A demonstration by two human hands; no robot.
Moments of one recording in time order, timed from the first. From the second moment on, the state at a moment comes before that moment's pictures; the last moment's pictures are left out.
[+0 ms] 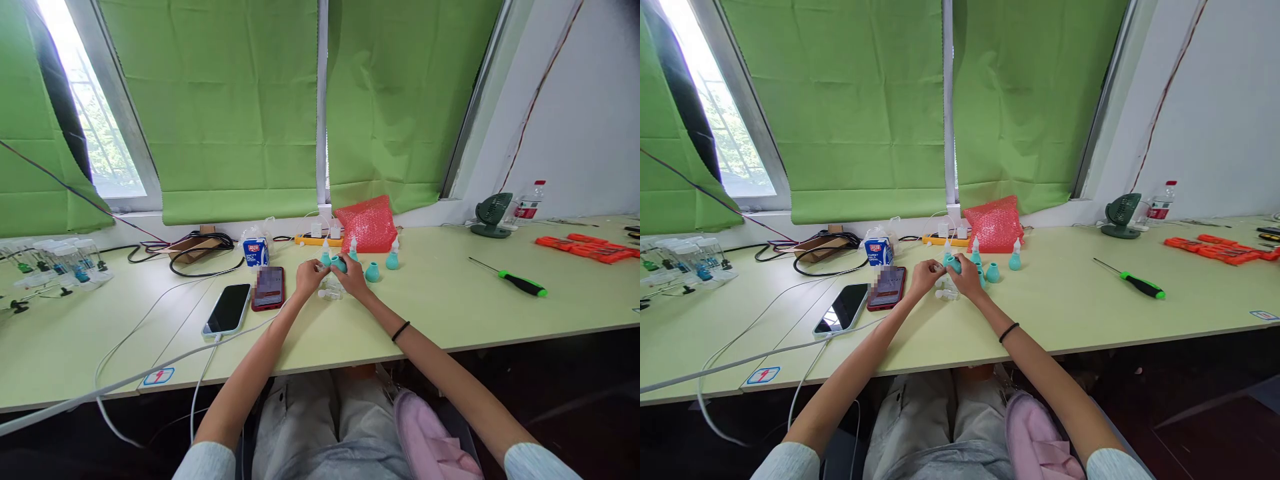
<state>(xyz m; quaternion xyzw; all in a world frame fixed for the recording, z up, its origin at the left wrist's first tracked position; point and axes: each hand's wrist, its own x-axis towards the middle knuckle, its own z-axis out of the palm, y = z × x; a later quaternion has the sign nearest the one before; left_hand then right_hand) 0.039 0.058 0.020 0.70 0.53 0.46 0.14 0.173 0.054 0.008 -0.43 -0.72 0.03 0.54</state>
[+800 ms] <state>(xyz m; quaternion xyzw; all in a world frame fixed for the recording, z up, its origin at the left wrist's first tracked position) 0.036 0.065 0.006 0.80 0.52 0.28 0.03 0.176 0.076 -0.014 -0.47 -0.76 0.02 0.46</state>
